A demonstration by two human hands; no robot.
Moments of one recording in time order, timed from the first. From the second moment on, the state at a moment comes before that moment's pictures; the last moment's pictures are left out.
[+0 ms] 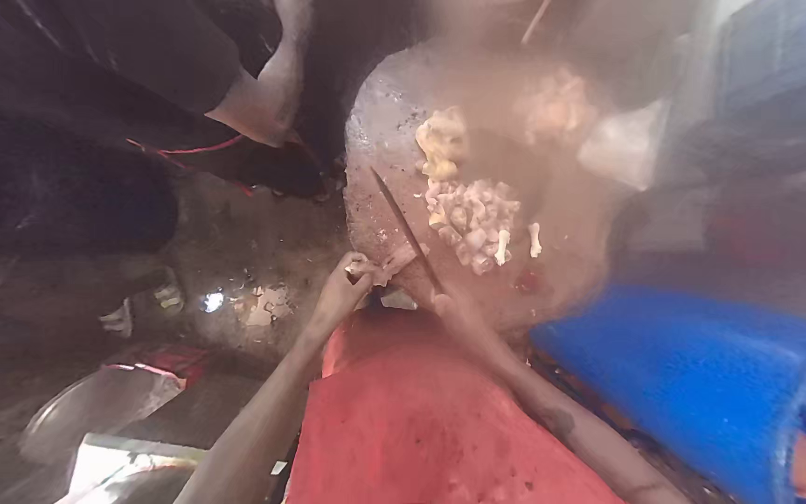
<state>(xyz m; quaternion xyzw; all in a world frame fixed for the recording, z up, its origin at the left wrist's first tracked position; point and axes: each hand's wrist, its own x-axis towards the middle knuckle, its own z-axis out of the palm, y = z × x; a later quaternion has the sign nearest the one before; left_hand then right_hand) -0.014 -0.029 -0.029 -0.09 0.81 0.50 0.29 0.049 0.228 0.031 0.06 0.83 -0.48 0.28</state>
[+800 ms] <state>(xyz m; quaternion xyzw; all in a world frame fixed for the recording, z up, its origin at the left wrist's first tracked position) 0.010 0.000 -0.025 -0.08 0.86 0.46 0.18 0.062 0.233 -0.012 0.02 0.80 -0.45 0.40</state>
